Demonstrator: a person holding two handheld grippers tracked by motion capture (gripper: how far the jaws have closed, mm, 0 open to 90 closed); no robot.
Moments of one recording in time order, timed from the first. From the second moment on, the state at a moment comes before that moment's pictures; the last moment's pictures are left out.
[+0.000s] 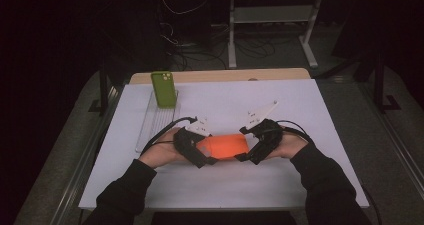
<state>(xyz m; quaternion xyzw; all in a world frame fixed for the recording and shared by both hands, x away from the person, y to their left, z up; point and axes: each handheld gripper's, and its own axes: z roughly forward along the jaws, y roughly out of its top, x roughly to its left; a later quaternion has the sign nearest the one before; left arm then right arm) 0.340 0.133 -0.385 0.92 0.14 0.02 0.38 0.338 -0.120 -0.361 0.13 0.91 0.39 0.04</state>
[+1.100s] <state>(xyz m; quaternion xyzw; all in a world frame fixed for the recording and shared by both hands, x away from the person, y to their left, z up) 0.347 0.139 -0.388 0.87 0.30 0.09 0.37 0.314 -0.134 -0.406 0.36 0.80 0.44 0.20</state>
